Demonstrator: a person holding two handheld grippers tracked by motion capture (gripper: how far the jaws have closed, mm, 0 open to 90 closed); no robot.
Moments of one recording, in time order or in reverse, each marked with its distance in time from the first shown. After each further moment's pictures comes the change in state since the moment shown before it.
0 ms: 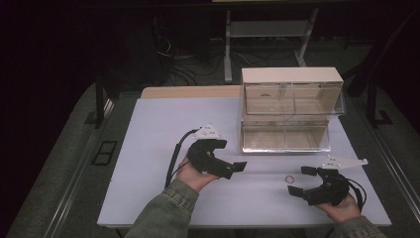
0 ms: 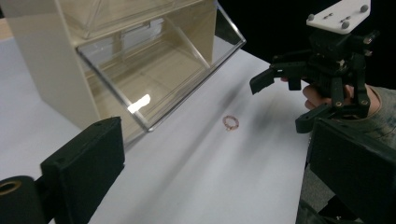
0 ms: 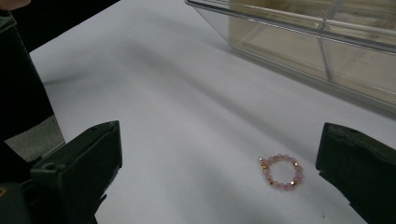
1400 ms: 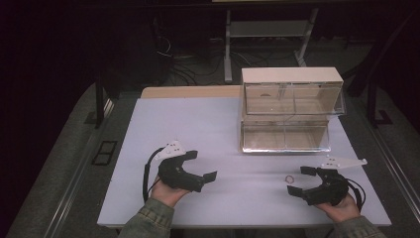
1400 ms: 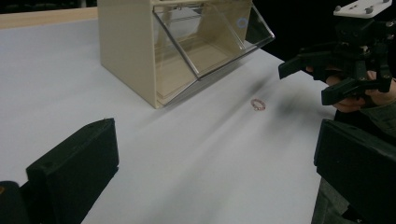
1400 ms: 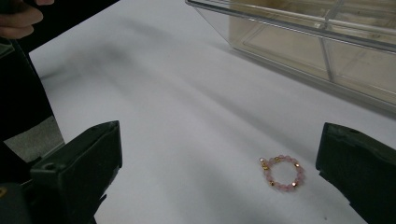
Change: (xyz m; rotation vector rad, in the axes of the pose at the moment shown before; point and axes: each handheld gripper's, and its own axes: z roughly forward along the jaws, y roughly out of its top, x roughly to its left) left arm 0.021 -0.065 -0.051 -0.098 0.089 -0.067; right arm 0.000 0.000 0.001 -0.003 -0.003 0.000
